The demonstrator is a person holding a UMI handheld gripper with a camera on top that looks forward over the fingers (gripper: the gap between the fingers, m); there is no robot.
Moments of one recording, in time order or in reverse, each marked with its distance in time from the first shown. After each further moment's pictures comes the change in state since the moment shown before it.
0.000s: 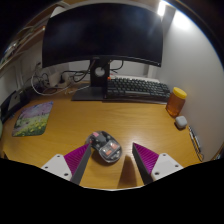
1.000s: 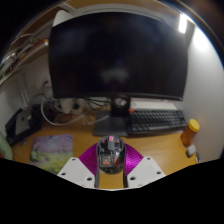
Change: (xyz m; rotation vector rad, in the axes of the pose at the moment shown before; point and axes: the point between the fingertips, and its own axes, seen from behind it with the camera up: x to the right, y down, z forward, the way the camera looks) arm -0.096 -0.150 -0.004 0.063 -0.060 0.011
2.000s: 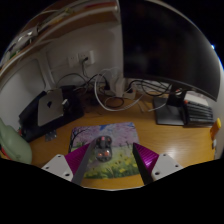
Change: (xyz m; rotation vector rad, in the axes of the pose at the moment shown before) arm -0.251 0.044 0.006 -0.174 -0.185 -0.067
